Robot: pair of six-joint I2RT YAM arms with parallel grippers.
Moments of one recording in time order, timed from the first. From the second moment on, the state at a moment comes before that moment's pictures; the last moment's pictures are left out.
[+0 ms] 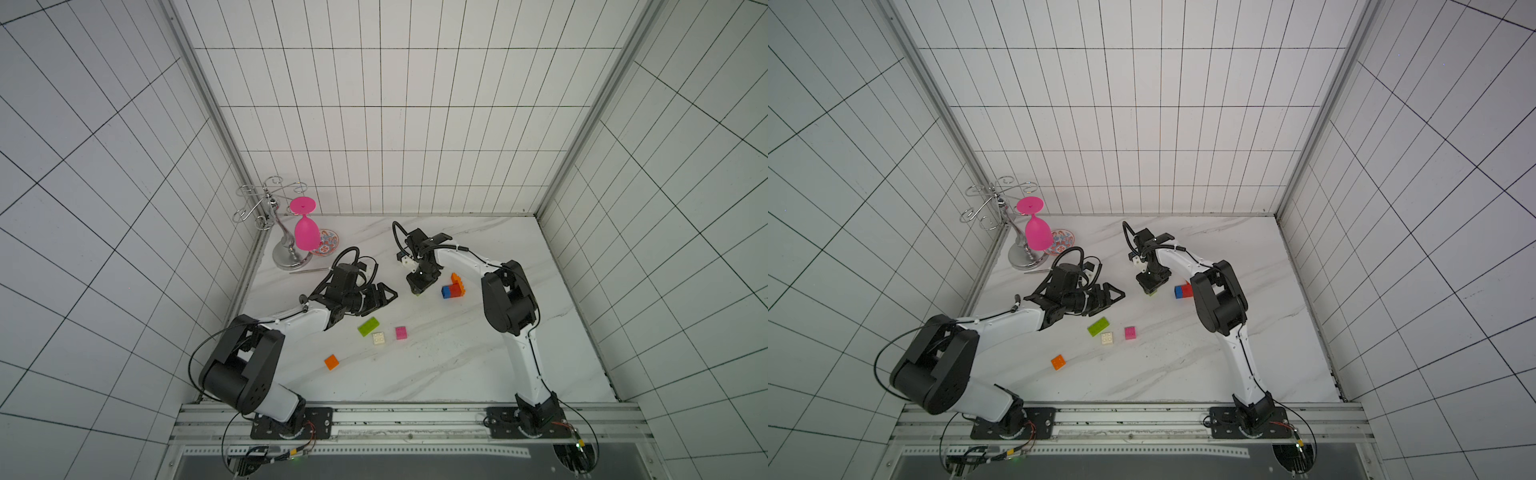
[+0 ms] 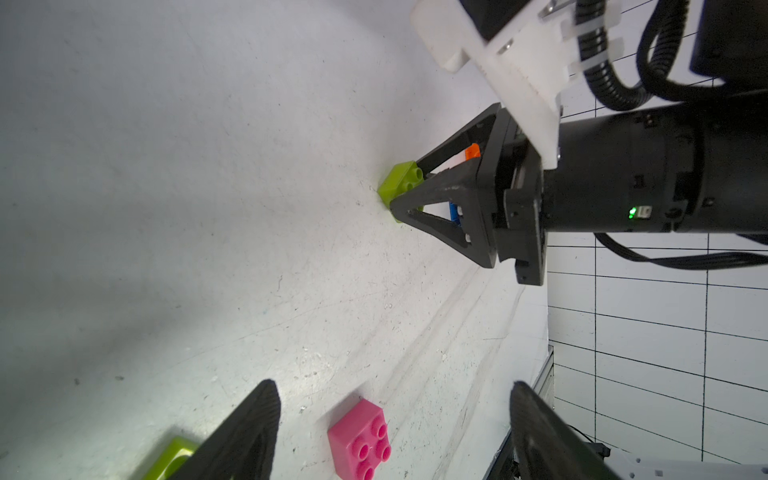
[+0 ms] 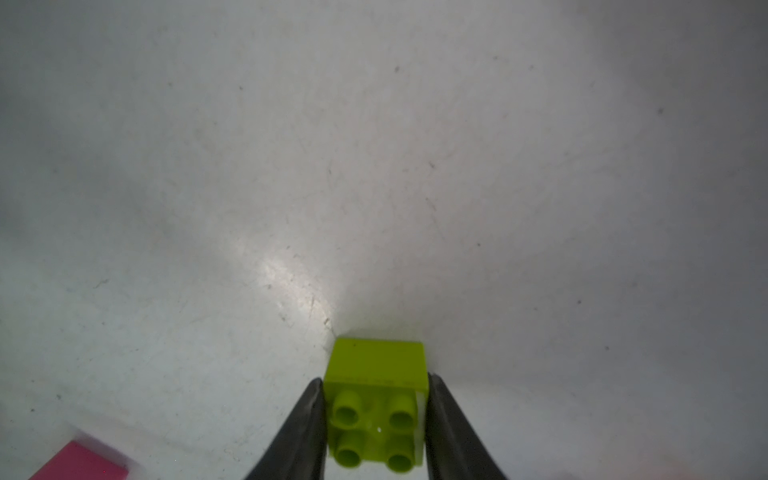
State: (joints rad) left arm -0.44 1.51 0.72 0.08 0.55 -0.81; right arm 0.57 2.26 1.84 -1.00 -0.09 -0.19
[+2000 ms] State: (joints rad) left arm -0.40 1.08 0.36 -0.05 0.56 -0.93; right arm 0.97 1.93 1.42 -0.86 0.06 0.87
